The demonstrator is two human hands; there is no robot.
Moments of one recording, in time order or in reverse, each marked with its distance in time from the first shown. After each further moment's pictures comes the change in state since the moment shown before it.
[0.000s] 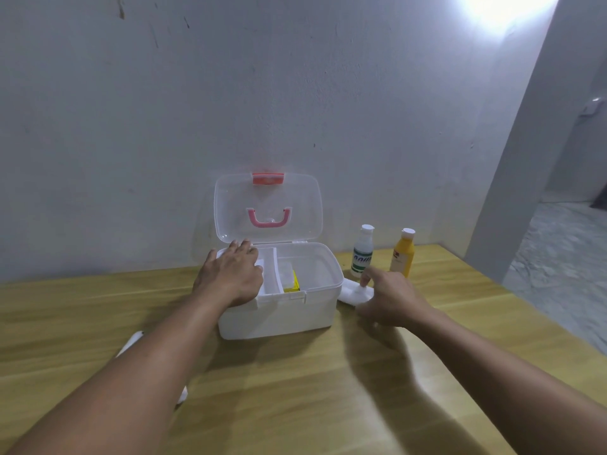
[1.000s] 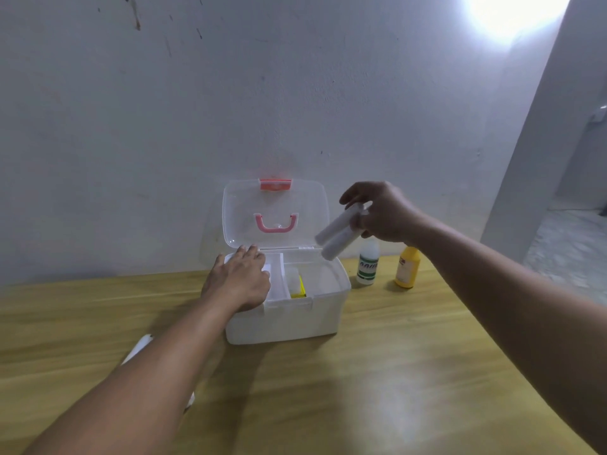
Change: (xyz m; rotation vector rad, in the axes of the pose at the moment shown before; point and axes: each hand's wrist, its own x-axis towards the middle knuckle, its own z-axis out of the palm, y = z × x) left_hand -0.002 0.002 -0.002 -0.010 -0.023 -0.015; right_hand 0.036 -0.064 -0.103 0.399 0.178 -0.280
